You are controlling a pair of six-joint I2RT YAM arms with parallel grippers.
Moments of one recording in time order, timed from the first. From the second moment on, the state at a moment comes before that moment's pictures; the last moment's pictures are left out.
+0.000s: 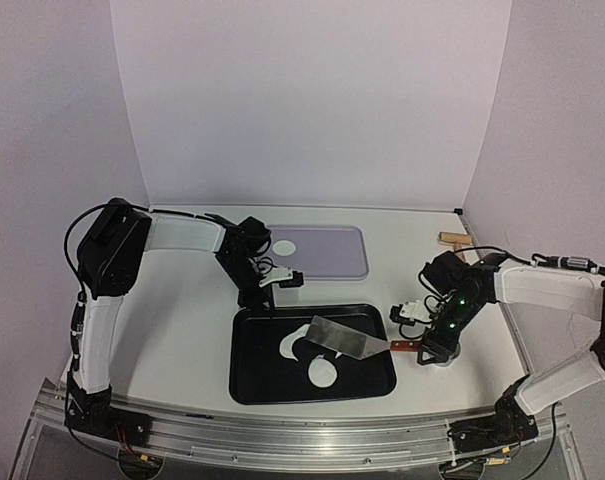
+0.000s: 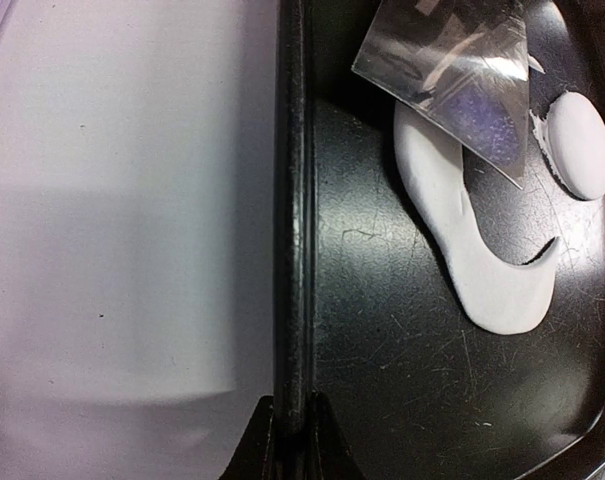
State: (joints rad) left arm -0.67 2.18 1.58 -0.74 0.48 0.76; right arm 0.55 1.37 0.79 -0.86 -0.12 -0.50
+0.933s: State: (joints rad) left arm -0.67 2.18 1.60 -0.78 0.47 0.80; right arm 0.58 1.27 1.11 -1.11 -0.06 -0.70
